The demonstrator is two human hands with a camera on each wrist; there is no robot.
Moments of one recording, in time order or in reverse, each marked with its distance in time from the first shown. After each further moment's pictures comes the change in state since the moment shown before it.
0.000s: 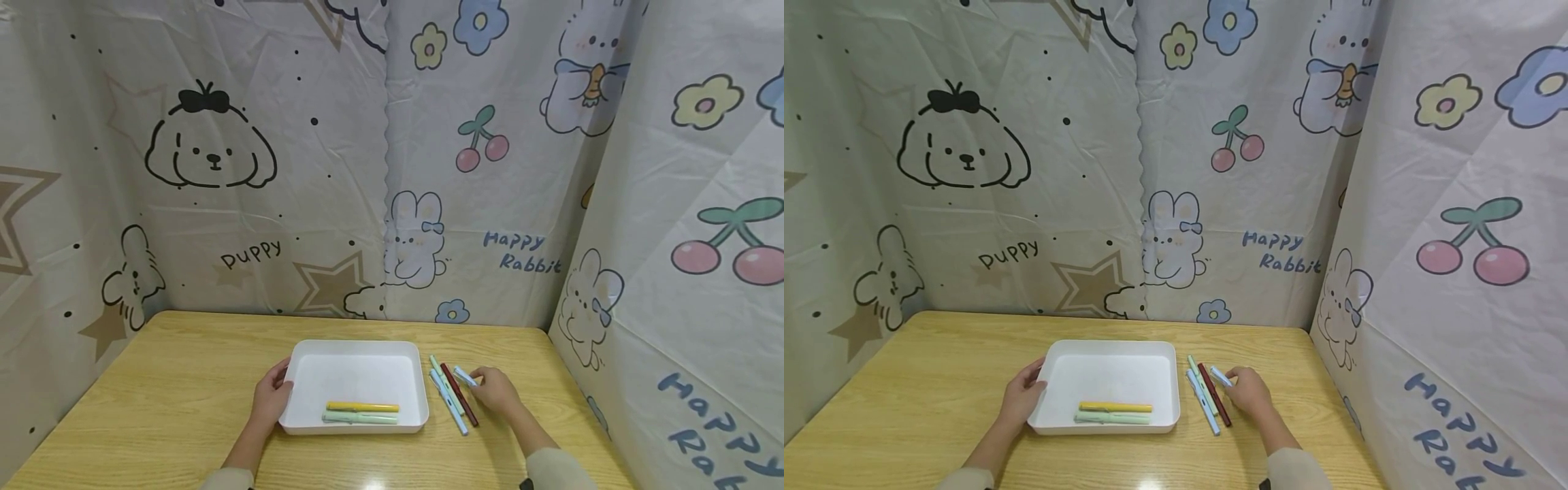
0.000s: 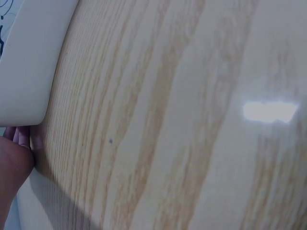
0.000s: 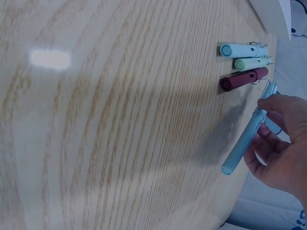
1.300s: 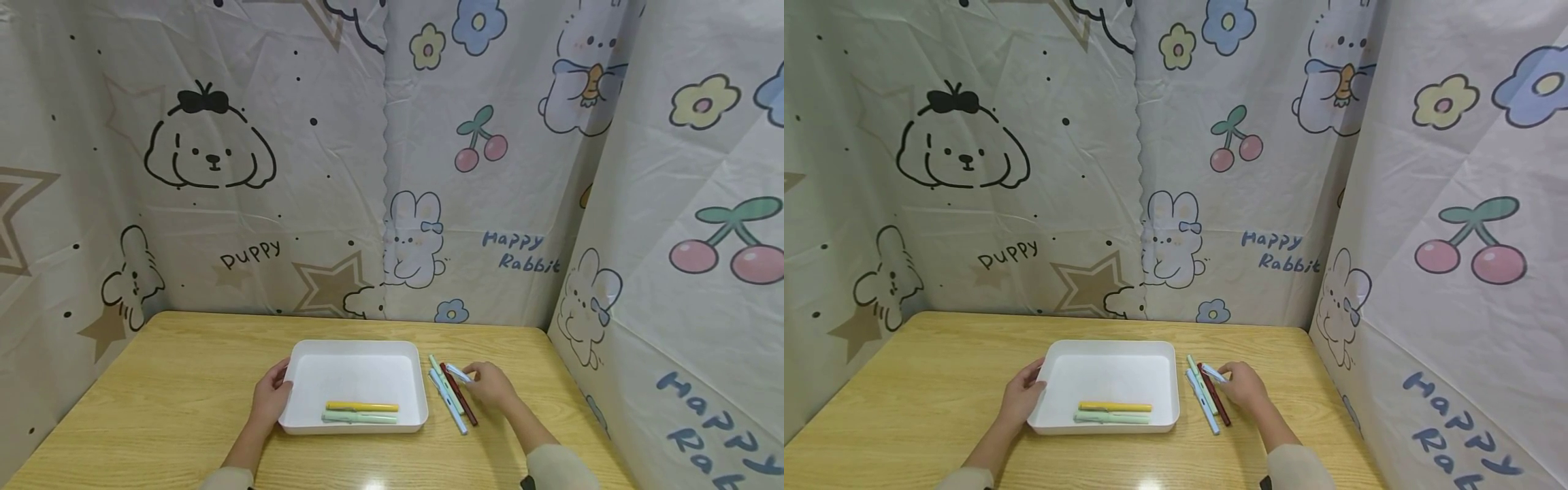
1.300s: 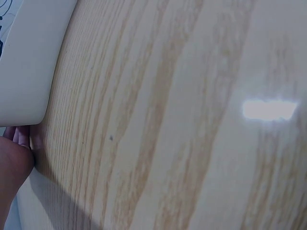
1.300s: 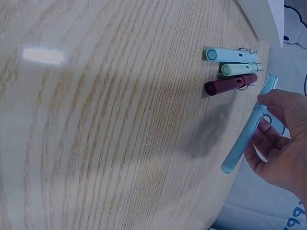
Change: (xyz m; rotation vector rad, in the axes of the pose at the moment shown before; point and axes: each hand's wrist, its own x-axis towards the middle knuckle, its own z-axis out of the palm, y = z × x) left_hand -0.001 0.002 -0.001 0.009 -0.008 0.004; right_hand 0.005 -0.010 -0.003 0.016 -0.046 -0.039
